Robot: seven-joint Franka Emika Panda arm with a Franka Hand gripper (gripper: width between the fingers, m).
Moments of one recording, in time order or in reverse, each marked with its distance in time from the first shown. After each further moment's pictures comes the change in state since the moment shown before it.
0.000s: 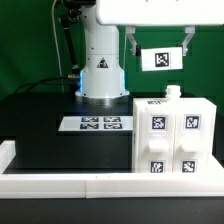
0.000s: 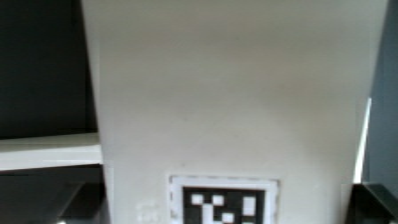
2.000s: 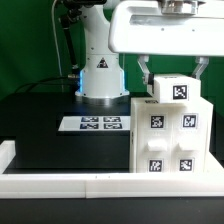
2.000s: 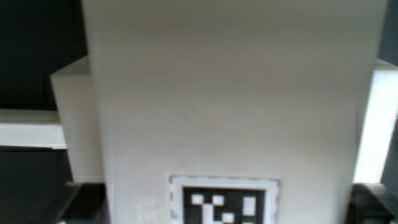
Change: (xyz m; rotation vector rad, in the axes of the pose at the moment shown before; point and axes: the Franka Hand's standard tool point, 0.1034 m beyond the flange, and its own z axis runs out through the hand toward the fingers) arm 0.027 -0.022 0.041 -0.031 0.010 -0.116
